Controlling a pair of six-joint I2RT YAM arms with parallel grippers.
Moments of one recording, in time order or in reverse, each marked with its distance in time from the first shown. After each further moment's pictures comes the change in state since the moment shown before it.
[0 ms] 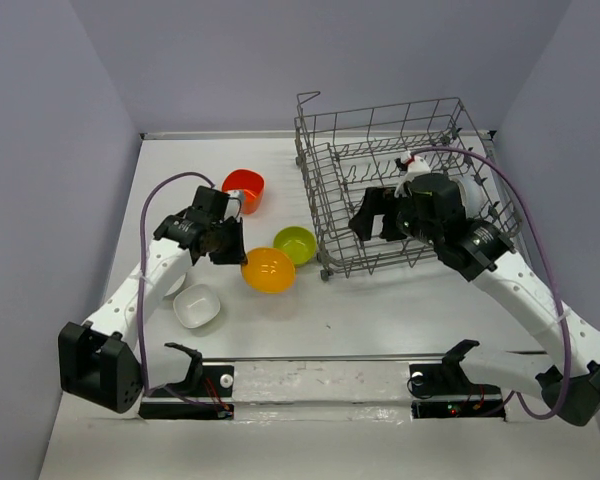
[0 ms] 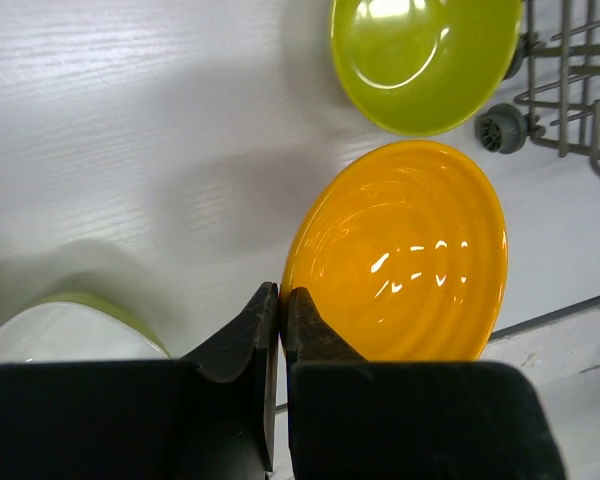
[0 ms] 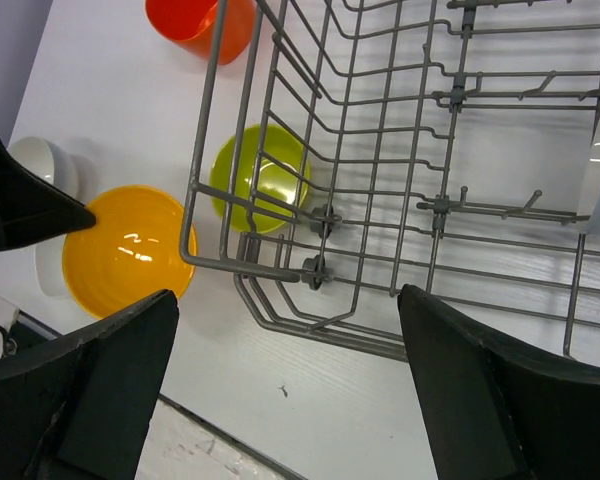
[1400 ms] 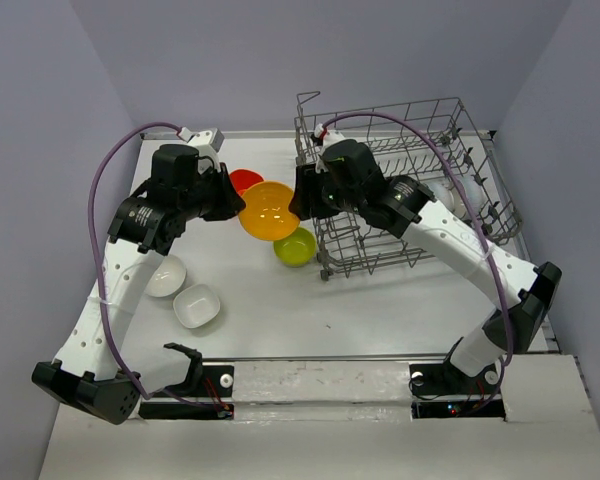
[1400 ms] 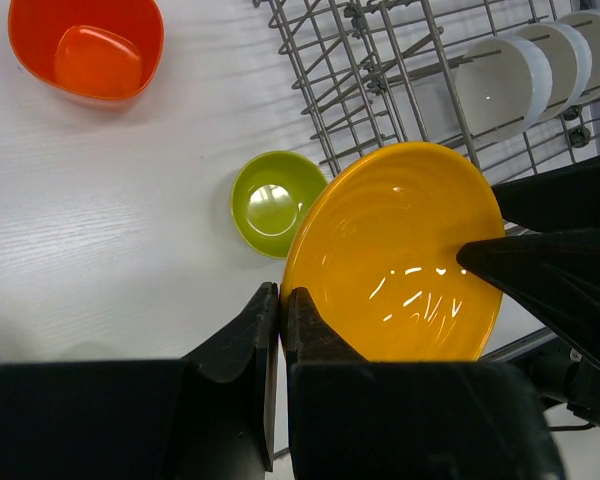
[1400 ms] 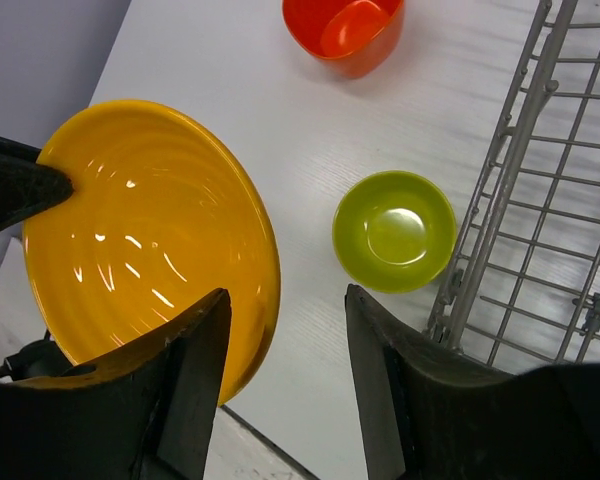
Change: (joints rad) left arm 0.001 -0.070 0.451 -0.065 -0.003 -0.055; right arm 0.229 0.495 0.527 -0.090 0.076 0.035
